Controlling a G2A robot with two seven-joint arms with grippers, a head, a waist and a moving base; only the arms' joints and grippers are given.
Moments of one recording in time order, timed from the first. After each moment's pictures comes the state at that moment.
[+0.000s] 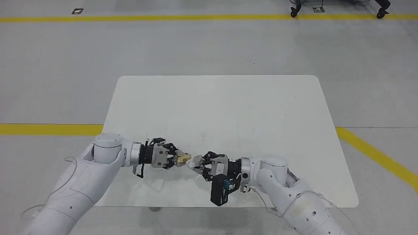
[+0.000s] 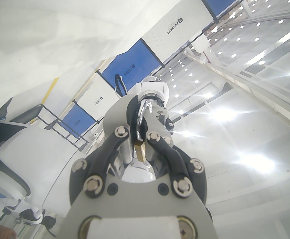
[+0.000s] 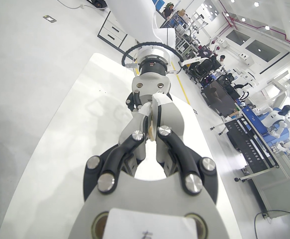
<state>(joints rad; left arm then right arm) 0.80 -1.07 -0.89 -1.07 -0.75 0.53 -1.22 -1.08 -1.18 0.94 -1.52 -2.08 -0.59 -0.69</state>
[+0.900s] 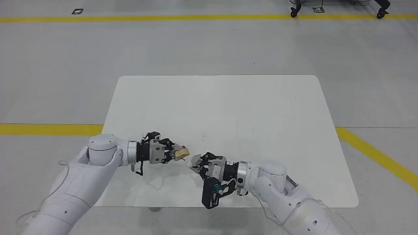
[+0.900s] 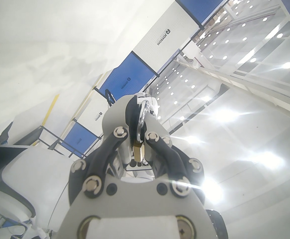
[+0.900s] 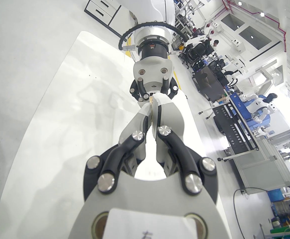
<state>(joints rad) 0.85 -1.05 -0.96 -1.12 -0.76 0.45 -1.12 -1.13 -1.17 0.93 -1.61 -2.11 -0.51 -0.52</state>
